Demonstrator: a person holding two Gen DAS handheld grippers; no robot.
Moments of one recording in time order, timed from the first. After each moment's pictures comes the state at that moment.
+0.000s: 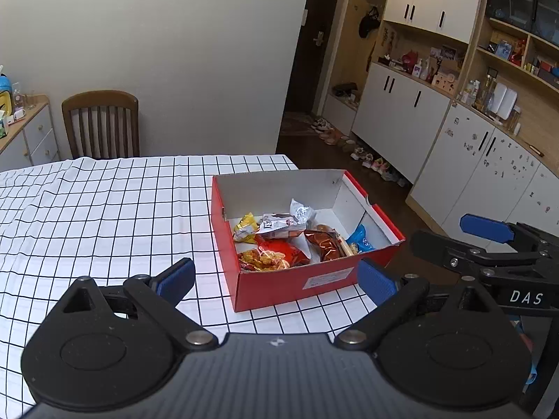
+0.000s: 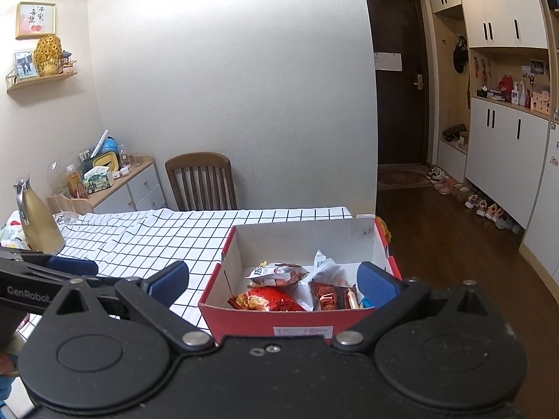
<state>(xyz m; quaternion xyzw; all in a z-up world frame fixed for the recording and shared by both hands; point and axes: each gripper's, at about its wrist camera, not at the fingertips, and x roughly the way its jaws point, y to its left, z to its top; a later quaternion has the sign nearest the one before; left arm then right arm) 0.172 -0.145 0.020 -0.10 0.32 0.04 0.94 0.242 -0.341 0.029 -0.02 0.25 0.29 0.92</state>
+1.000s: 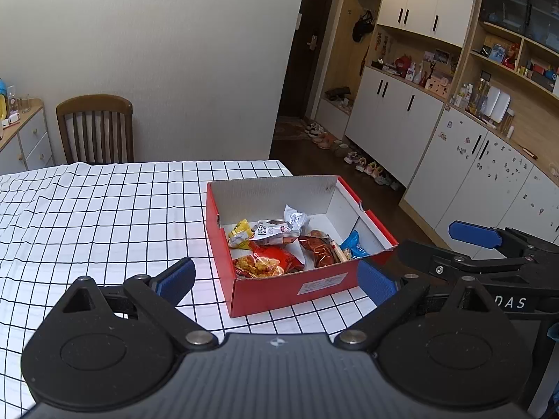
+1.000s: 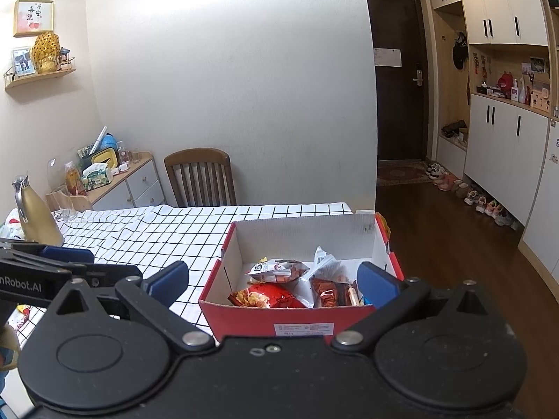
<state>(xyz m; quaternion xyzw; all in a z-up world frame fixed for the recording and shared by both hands) 0.173 -0.145 0.025 -0.10 0.32 0.03 0.94 0.243 -0.339 0.030 -0.02 0.26 0.29 0.92</state>
